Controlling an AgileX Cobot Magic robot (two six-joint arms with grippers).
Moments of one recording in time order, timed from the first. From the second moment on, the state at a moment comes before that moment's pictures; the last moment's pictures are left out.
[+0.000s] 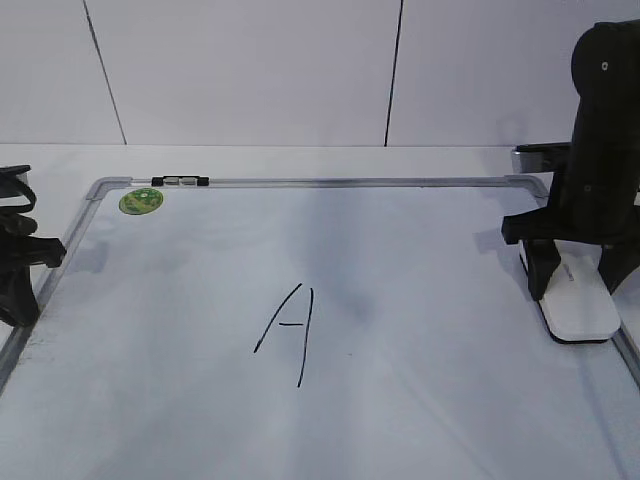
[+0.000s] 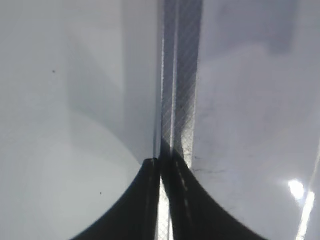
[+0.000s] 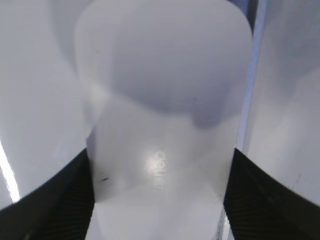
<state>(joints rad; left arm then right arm) -0.03 1.87 -1.11 -0.19 0.85 0.03 0.16 1.96 -1.42 -0.11 1.21 0.16</state>
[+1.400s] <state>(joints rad) -0.03 1.87 -1.11 -0.19 0.85 0.03 0.16 1.93 -1.46 -0.13 1.21 0.13</state>
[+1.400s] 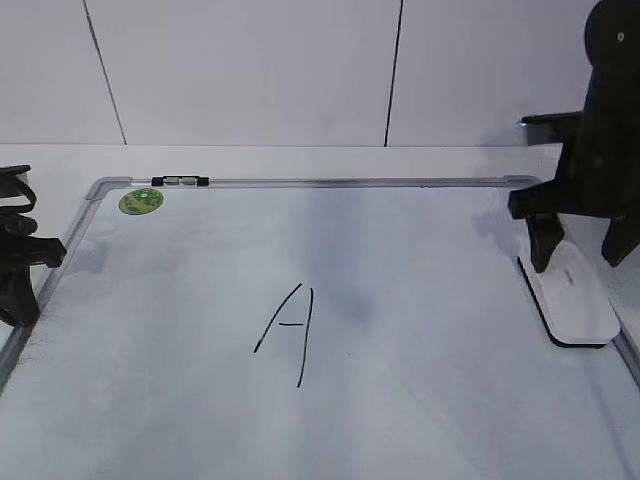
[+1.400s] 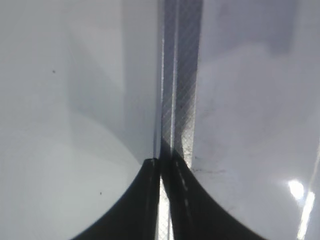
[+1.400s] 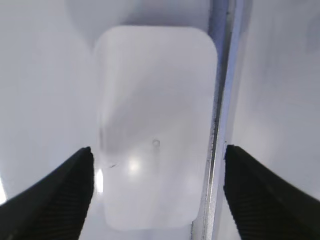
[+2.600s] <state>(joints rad) -0.03 1.70 -1.24 -0.18 1.01 0.01 0.16 1.63 -1.49 -0.09 1.22 0.14</state>
